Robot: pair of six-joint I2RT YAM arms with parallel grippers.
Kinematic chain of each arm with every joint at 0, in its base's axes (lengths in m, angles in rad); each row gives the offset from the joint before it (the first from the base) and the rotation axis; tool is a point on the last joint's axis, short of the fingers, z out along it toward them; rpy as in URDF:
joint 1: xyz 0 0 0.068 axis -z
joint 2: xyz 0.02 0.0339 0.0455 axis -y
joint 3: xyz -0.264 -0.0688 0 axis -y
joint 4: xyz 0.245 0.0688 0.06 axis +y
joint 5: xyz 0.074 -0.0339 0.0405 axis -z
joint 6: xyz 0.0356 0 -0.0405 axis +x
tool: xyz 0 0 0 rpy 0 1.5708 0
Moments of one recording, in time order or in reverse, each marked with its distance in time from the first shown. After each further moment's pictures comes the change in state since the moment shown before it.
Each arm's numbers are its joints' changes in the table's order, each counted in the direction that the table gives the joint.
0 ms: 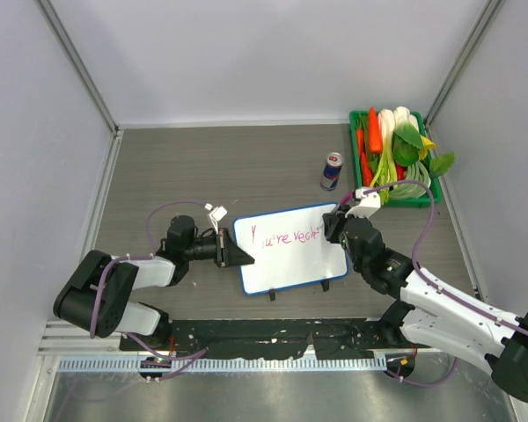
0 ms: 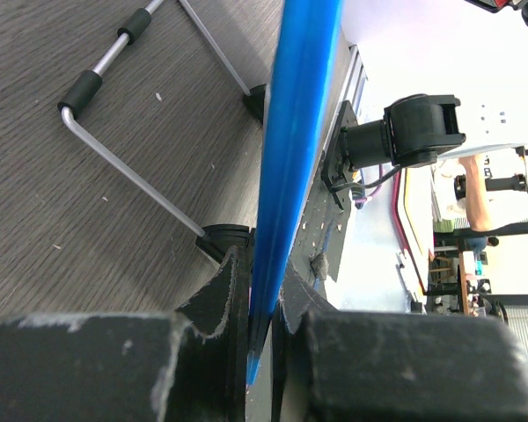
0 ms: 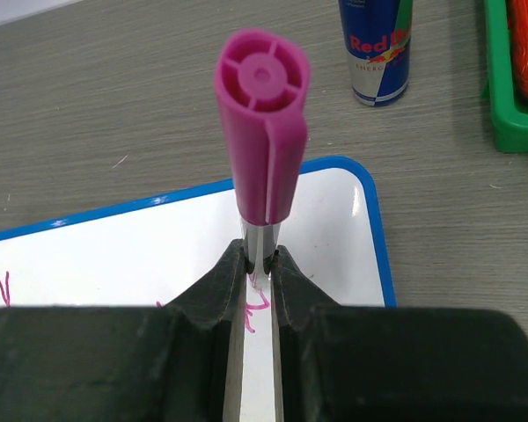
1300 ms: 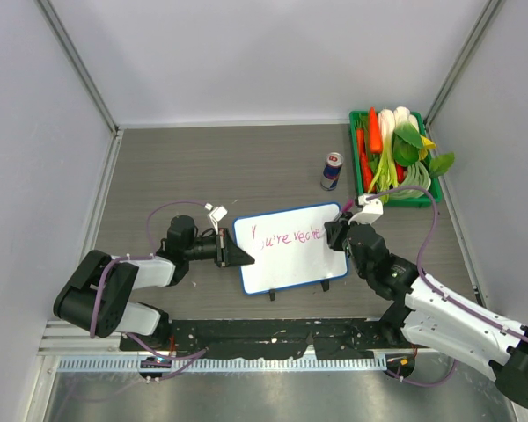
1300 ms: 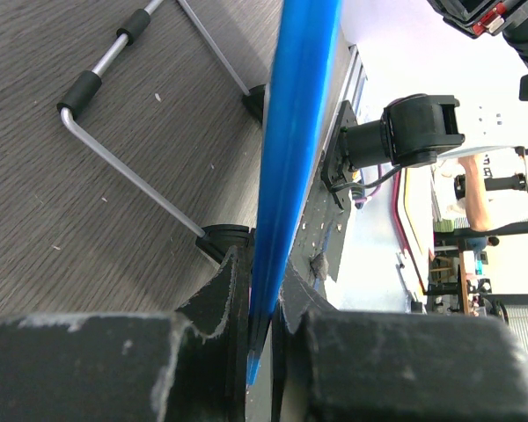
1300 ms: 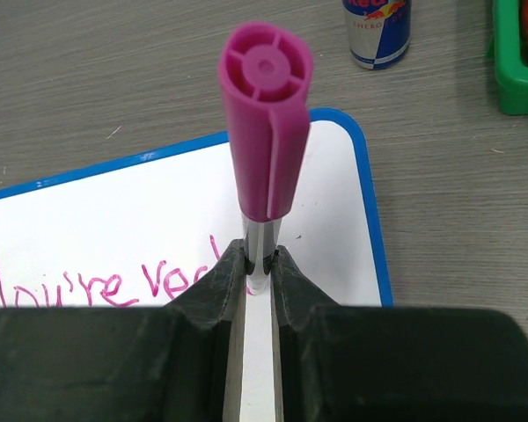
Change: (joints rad) left arm 0.000 0.000 0.000 -0.002 0.000 0.000; right arm 0.002 0.072 -0.045 0.073 -0.040 0.037
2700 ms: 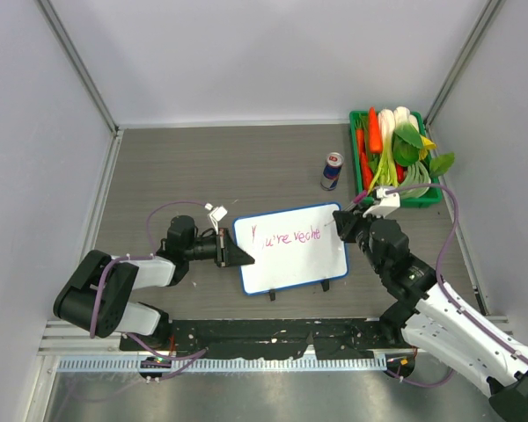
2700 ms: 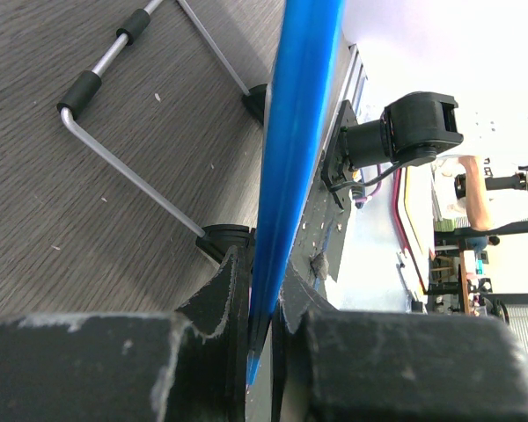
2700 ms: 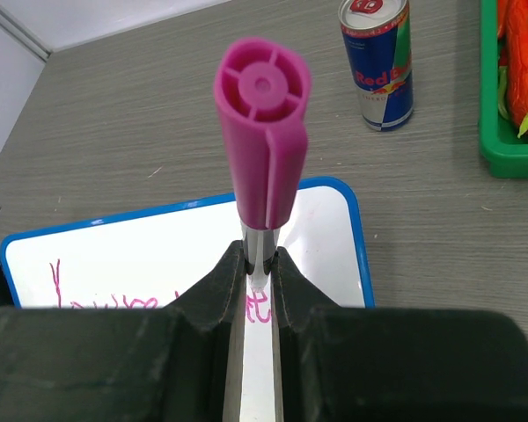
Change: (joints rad) left arm 0.000 0.000 0.000 0.000 0.000 0.001; right arm 0.121 0.125 0.051 0.025 -0.143 -0.081
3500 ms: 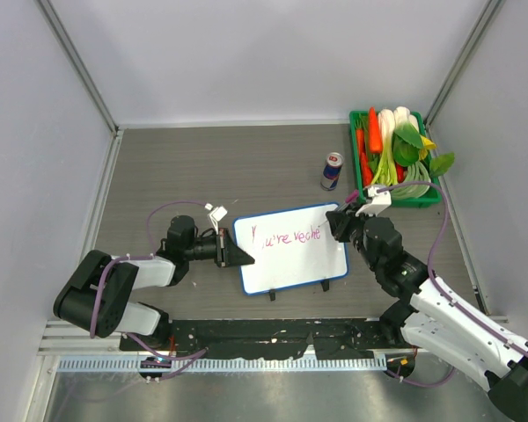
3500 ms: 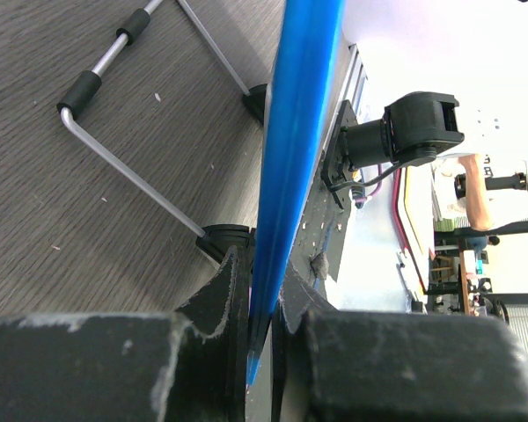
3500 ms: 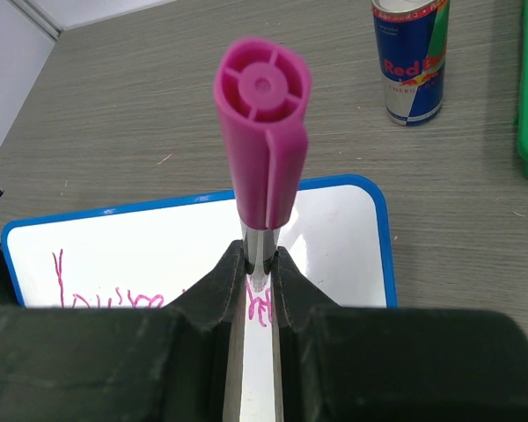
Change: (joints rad) left arm 0.000 0.000 0.000 0.000 0.000 0.000; right arm 0.004 -0.066 -0.022 -0.085 -0.056 -0.012
